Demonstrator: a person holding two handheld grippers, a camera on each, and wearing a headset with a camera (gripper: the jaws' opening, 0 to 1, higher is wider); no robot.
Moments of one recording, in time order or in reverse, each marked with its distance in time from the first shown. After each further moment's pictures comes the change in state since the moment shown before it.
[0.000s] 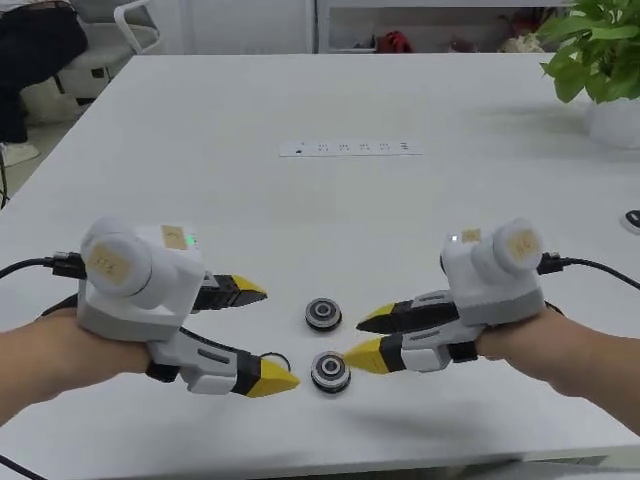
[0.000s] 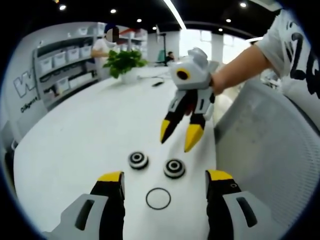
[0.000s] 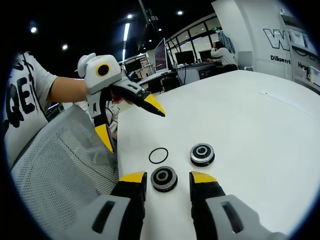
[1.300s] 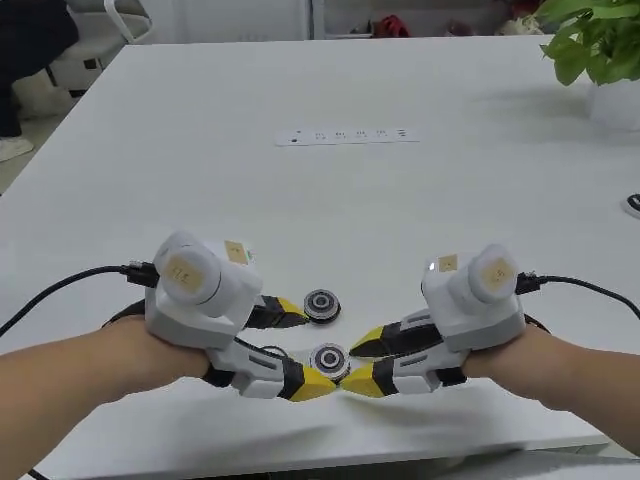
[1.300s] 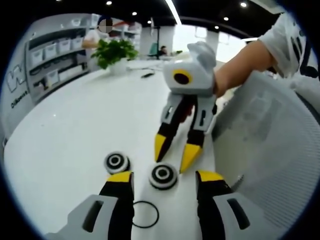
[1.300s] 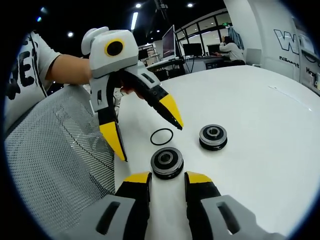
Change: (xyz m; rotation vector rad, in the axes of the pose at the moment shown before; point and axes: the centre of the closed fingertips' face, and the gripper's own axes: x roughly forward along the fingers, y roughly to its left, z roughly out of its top) left arm 0.050 -0.017 -0.012 -0.019 0.053 -0.092; right arm 0.021 0.005 -0.034 -0.070 0.078 0.025
